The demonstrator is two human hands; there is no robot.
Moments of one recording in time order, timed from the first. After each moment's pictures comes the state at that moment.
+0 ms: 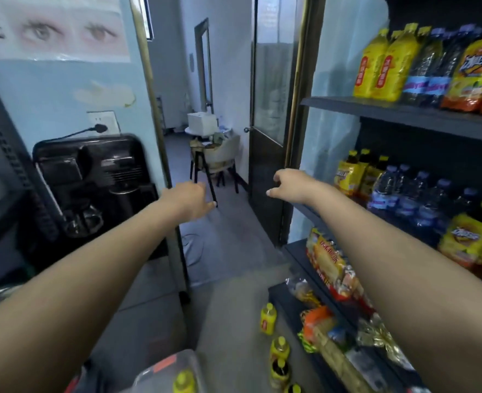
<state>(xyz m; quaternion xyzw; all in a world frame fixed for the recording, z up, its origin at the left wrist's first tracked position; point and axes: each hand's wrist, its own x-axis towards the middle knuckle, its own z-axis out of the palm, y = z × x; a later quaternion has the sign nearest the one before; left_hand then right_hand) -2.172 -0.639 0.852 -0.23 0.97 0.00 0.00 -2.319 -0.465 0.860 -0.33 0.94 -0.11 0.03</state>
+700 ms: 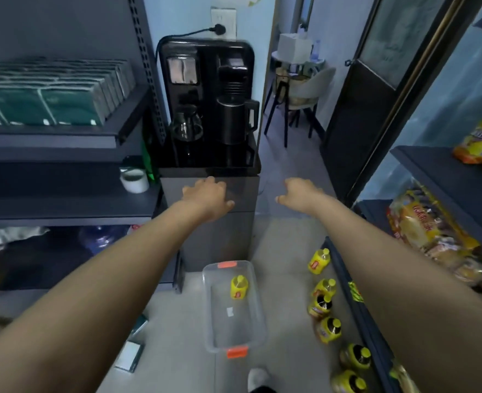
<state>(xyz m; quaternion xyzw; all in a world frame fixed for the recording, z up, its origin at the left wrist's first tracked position) -1.968 -0.726 0.718 -0.36 0.93 0.07 0.08 -2.145 -0.613 0.708 -0.41 0.90 -0.05 0.17</state>
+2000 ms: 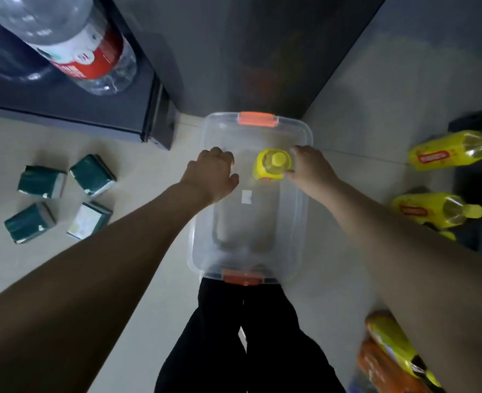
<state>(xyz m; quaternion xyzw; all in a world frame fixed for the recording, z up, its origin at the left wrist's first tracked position) -2.034 -0.818 0.088 -0.43 0.84 0.26 0.22 -2.216 -0.739 0.048 -0.48 0.81 0.03 0.32</state>
